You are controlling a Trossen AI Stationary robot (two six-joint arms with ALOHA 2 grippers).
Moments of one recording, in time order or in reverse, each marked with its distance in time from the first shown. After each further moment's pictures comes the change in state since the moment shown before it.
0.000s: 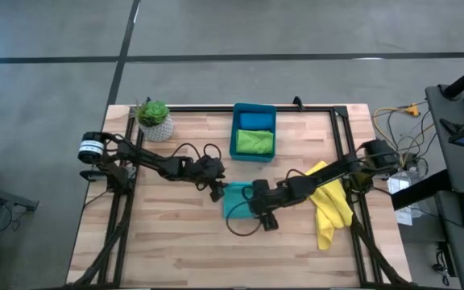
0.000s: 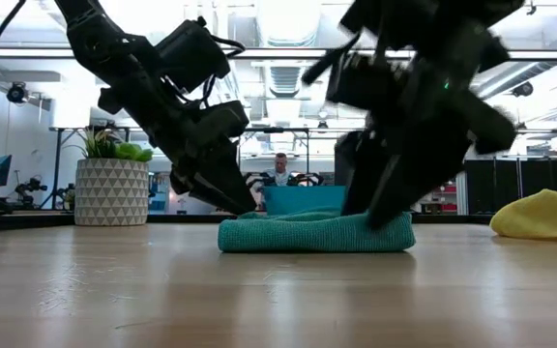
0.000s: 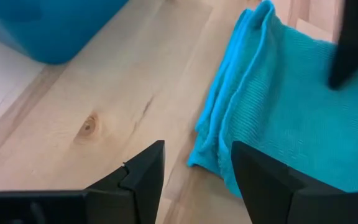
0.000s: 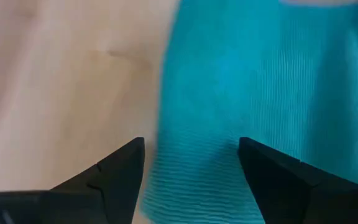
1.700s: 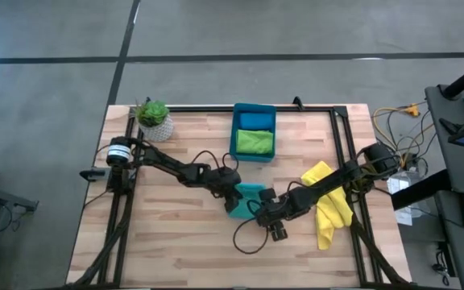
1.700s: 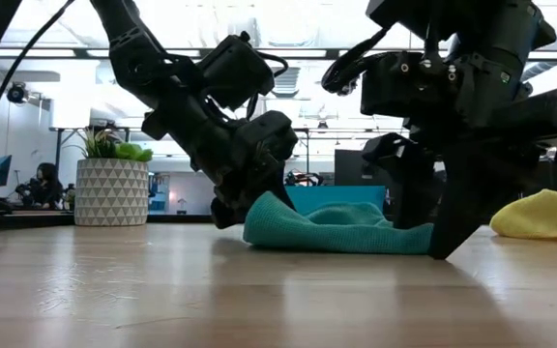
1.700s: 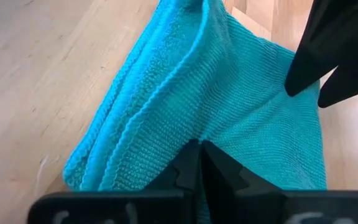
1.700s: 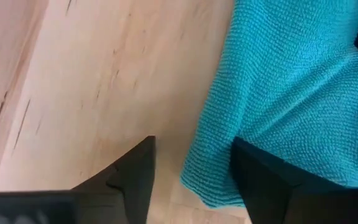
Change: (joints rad) left arm -0.041 0.301 0.191 0.082 0.206 -0.106; right arm 0.103 0.065 0.013 -0.168 0.055 0.052
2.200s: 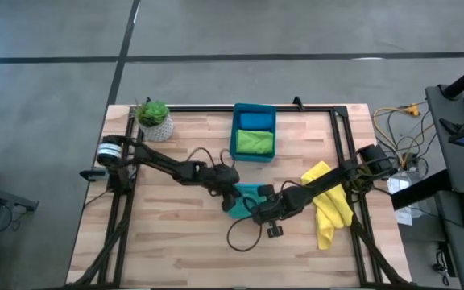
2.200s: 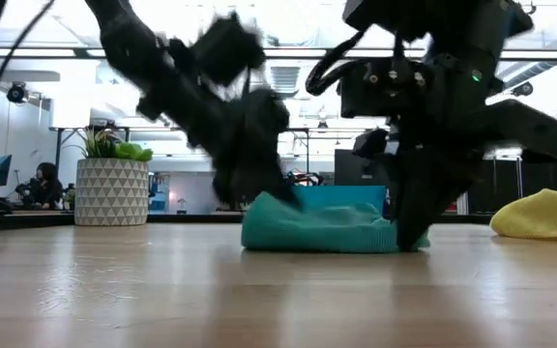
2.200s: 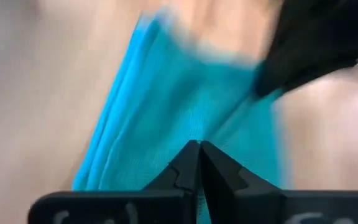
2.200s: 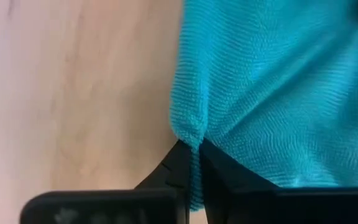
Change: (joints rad) left arm 0.004 -0.127 -0.013 0.002 0.008 0.083; right arm -0.005 0.001 0.118 -0.134 0.047 0.039
